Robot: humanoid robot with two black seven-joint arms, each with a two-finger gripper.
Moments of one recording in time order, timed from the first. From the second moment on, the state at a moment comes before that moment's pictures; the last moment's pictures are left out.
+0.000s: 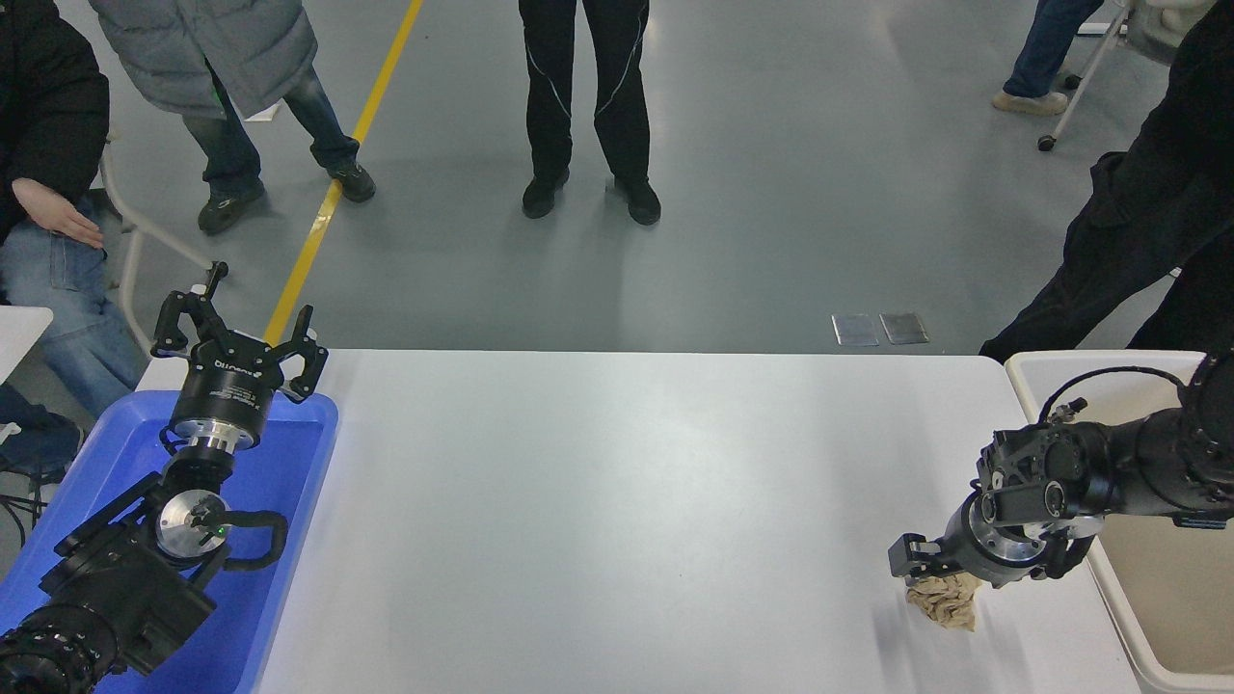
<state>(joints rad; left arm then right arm) -0.60 0.26 -0.88 -0.39 -0.09 -0.65 -0.48 1.30 -0.23 -1.21 1.02 -0.25 0.26 -0.10</state>
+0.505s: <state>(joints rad) -0.60 0.26 -0.88 -0.39 -0.09 -0.65 -0.48 1.30 -0.25 -1.20 1.03 -0.21 0.30 -0.10</state>
